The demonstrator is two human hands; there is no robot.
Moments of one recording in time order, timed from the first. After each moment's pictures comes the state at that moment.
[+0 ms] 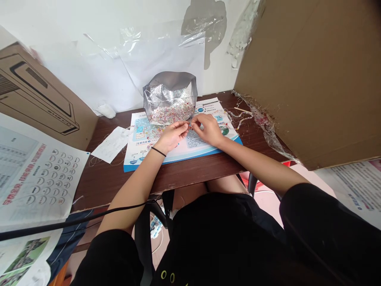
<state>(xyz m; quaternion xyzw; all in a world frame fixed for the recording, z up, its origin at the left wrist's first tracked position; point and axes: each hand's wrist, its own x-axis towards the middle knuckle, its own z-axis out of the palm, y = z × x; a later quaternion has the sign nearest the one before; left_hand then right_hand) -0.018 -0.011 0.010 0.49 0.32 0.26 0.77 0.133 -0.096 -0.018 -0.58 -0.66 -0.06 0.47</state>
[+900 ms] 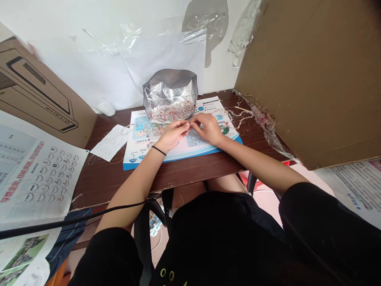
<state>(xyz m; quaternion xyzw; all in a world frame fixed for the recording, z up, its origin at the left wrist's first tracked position) -0.017 -0.014 0.009 0.51 0.30 0.26 0.76 0.135 -0.094 -0.021 -0.59 -0.67 -0.05 0.46</state>
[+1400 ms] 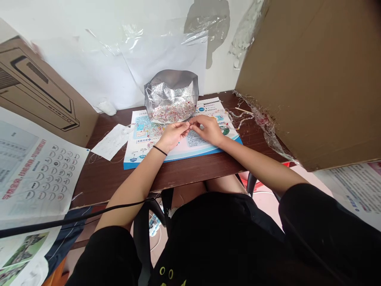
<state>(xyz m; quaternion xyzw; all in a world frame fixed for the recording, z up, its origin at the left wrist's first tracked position) -0.017 -0.015 0.006 0.51 0.32 0.27 0.75 0.139 -0.094 -0.022 -0.55 -0.69 -0.02 0.47</state>
